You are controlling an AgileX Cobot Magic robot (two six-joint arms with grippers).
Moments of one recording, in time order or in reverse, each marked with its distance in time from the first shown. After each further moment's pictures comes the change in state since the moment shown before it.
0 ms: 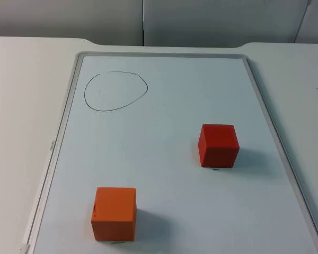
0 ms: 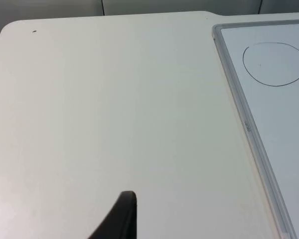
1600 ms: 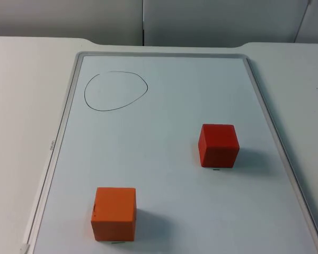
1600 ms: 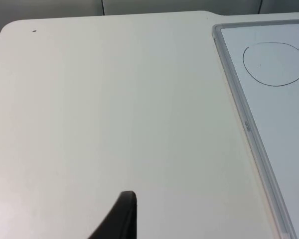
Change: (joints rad) right arm 0.036 1.181 -0.457 0.673 -0.266 -0.645; left arm 0.000 0.000 0.000 0.000 0.000 0.000
